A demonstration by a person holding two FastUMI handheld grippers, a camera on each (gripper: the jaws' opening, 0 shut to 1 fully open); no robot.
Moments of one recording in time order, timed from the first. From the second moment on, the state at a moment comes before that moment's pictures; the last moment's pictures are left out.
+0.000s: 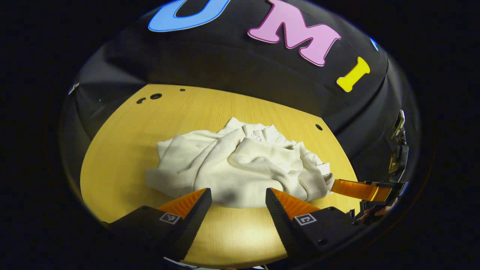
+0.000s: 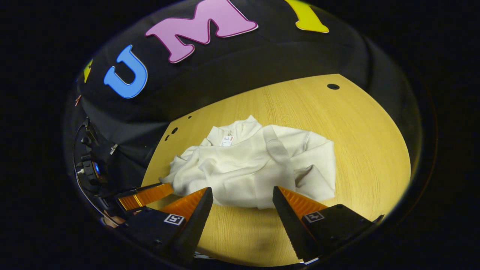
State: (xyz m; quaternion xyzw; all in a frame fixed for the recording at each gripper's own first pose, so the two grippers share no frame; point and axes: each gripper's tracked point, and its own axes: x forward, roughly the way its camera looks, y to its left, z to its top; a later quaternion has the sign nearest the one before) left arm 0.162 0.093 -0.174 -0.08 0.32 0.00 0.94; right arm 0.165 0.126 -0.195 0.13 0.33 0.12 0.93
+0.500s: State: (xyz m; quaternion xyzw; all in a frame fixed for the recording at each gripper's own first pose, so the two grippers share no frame) left arm 0.115 0.062 -0.165 -0.05 0.30 -0.05 0.95; right arm 0.124 0.132 -0.188 0.08 0.32 0.14 0.94
